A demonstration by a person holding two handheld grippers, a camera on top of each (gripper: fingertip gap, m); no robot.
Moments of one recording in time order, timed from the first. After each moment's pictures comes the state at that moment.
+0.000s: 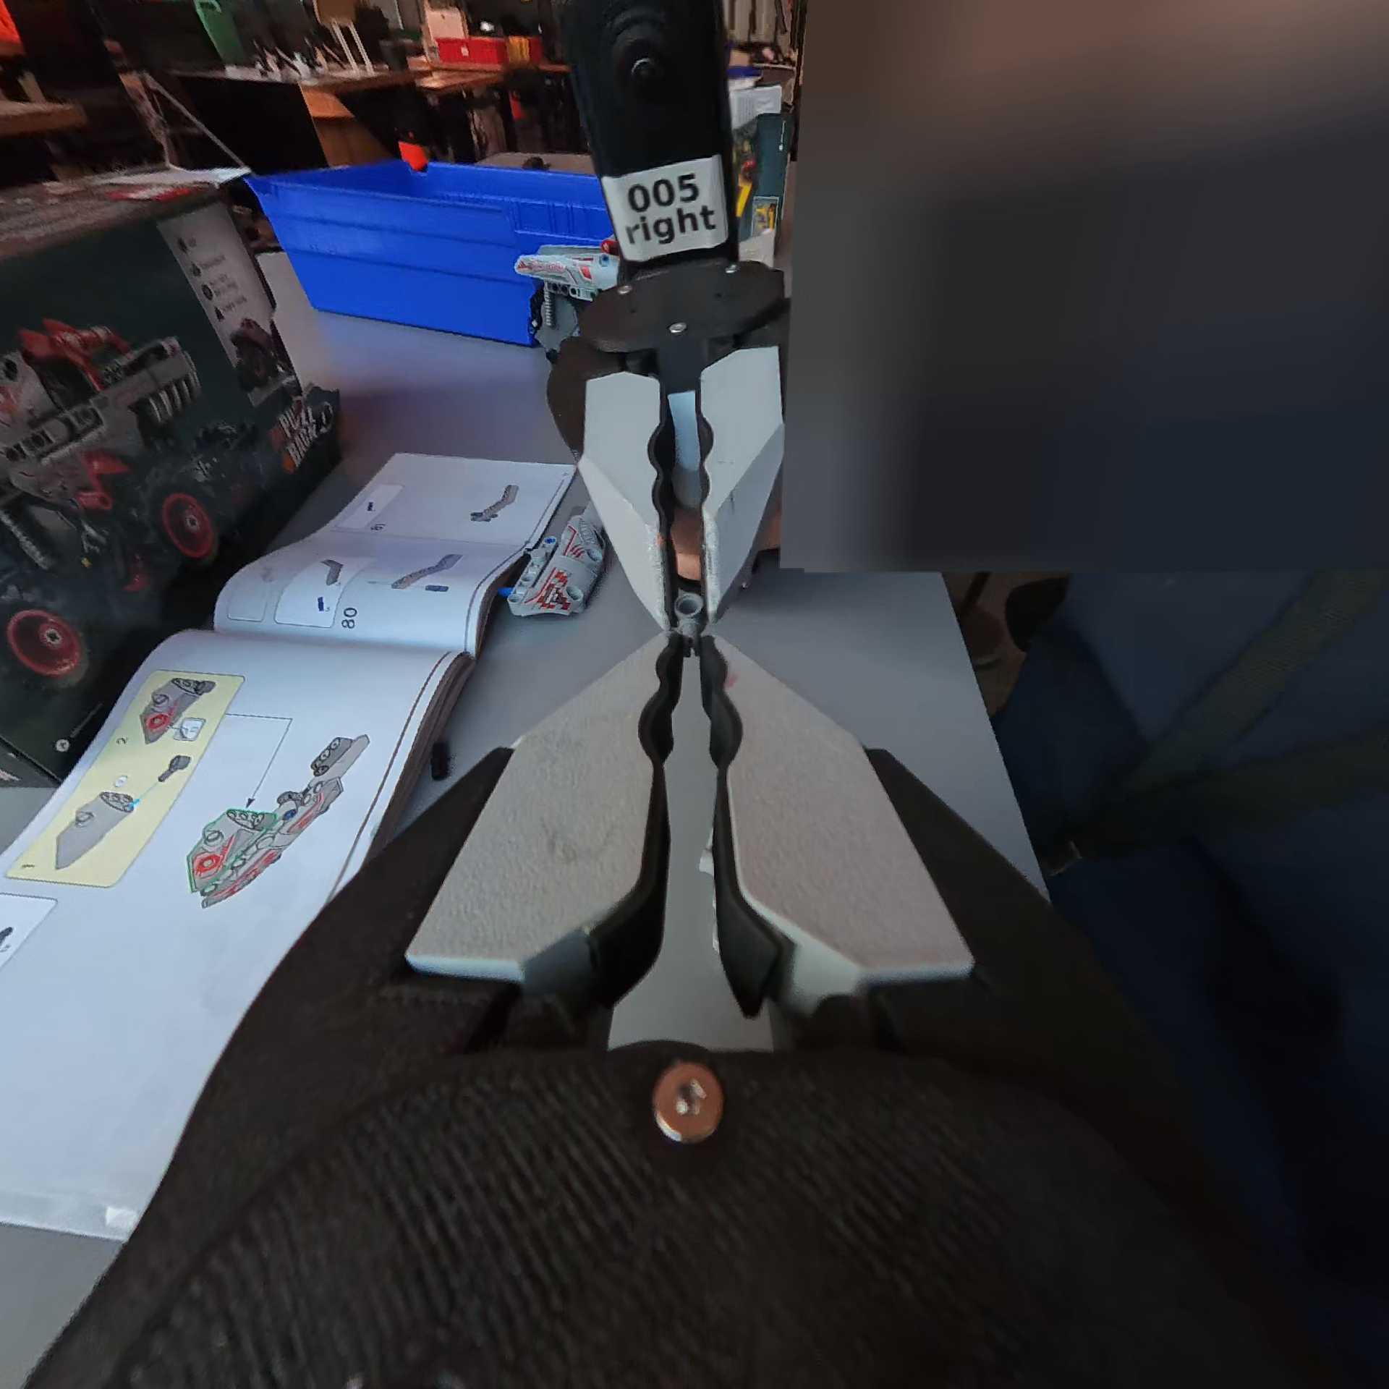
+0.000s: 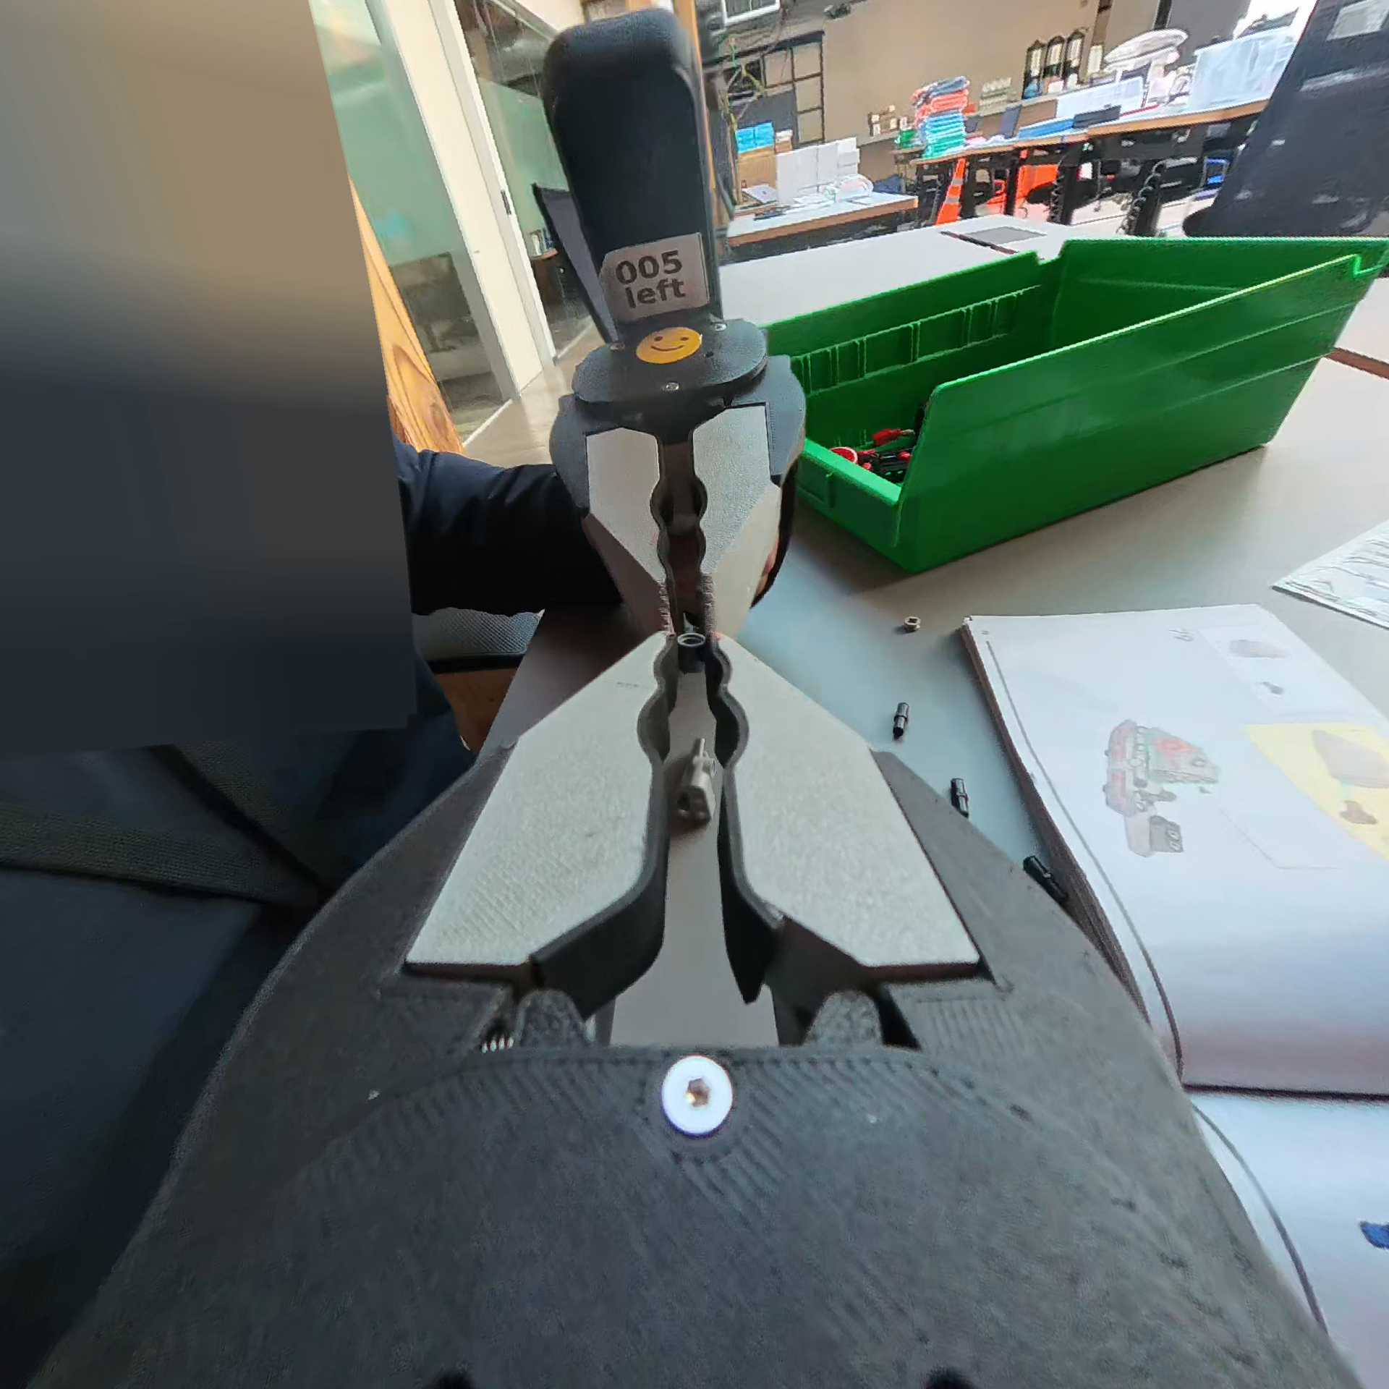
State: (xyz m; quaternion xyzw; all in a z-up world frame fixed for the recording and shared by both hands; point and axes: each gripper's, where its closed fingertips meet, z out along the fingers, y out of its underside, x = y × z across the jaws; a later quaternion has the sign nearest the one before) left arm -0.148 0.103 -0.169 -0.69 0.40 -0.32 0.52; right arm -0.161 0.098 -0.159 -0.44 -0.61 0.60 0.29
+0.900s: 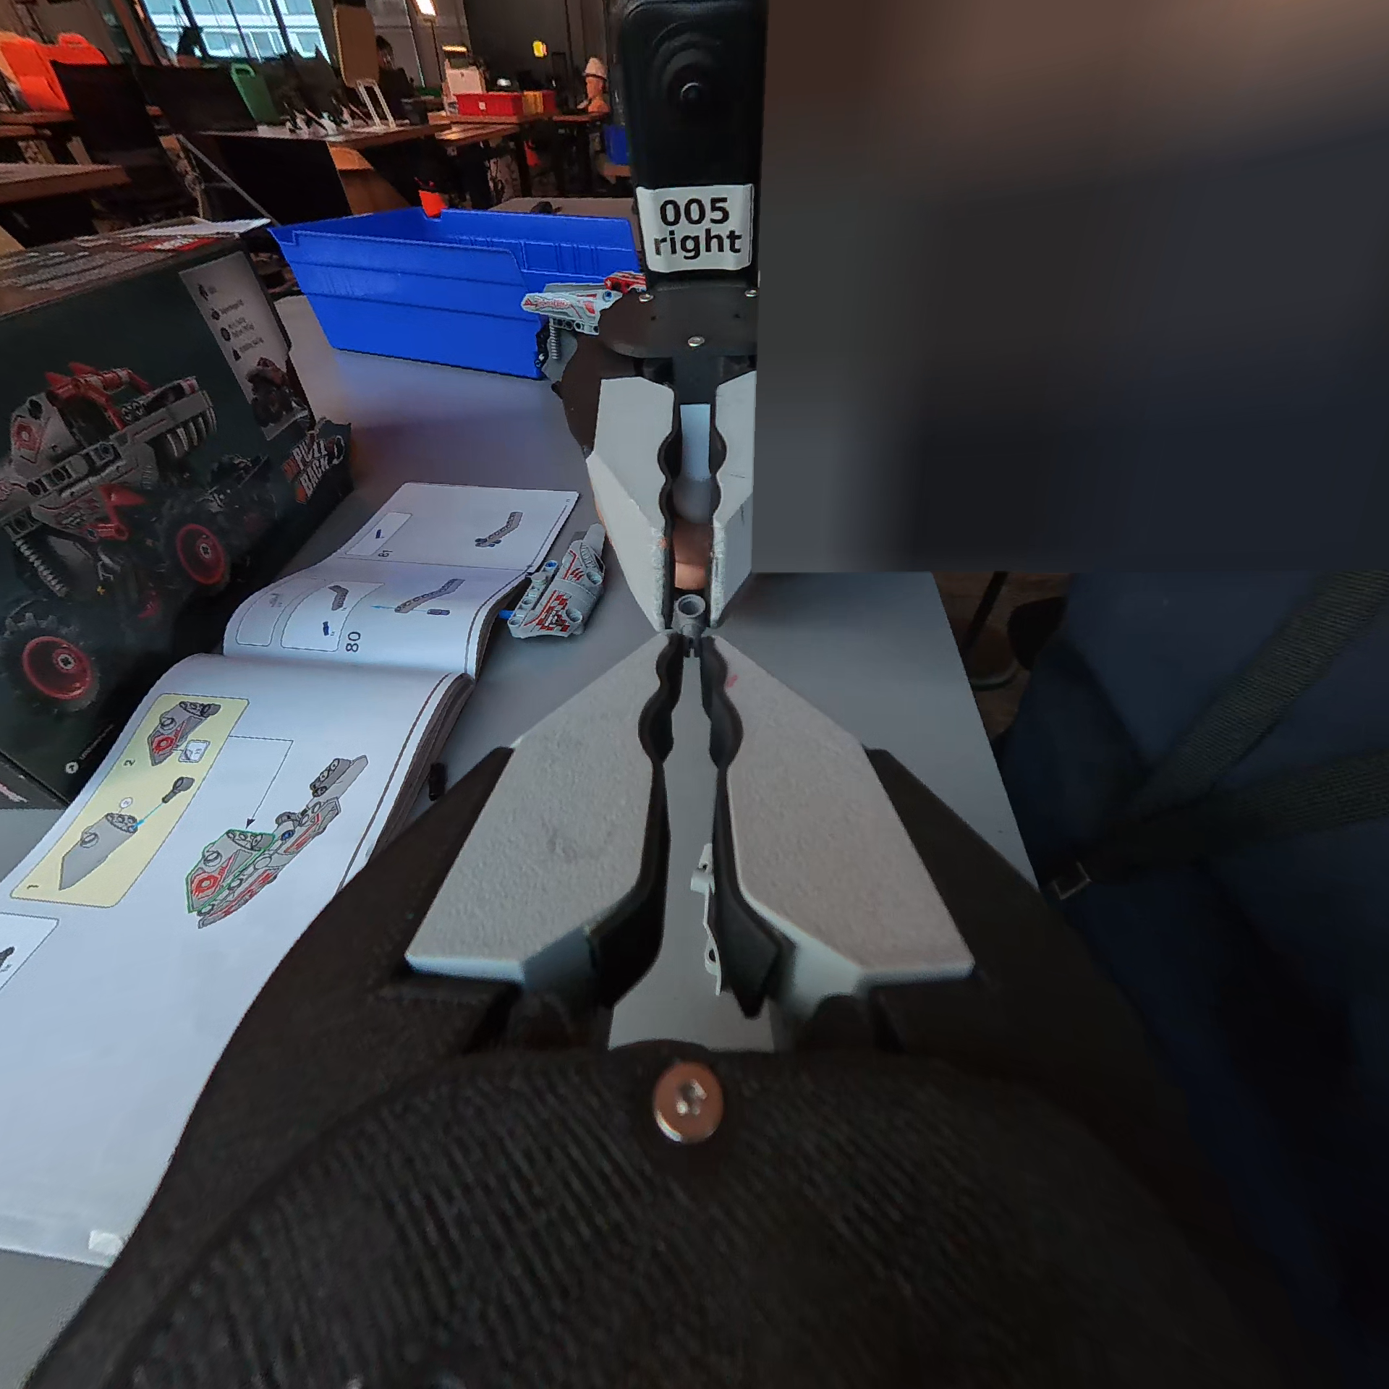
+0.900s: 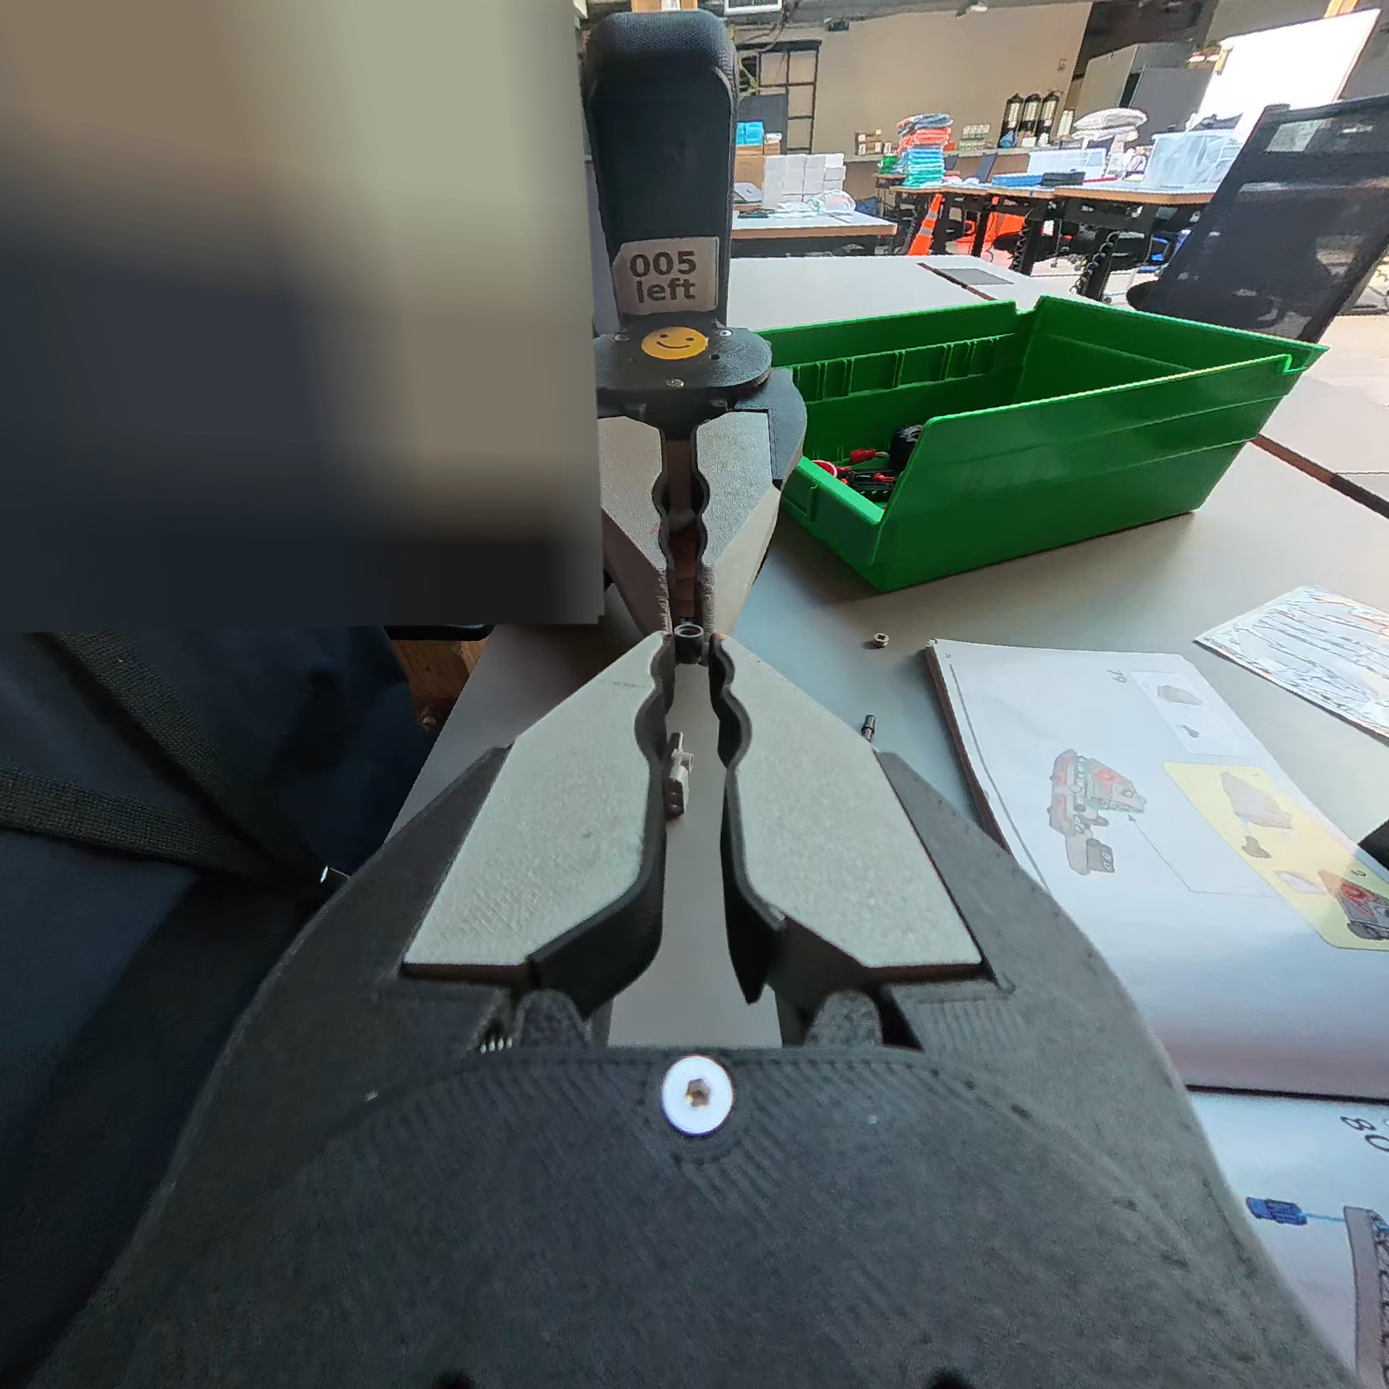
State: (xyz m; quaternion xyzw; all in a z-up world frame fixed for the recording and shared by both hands) left arm -0.145 0.100 -0.164 -0.67 0.40 -0.32 0.53; right arm -0.157 0.097 -0.157 -0.41 -0.64 0.56 0.33
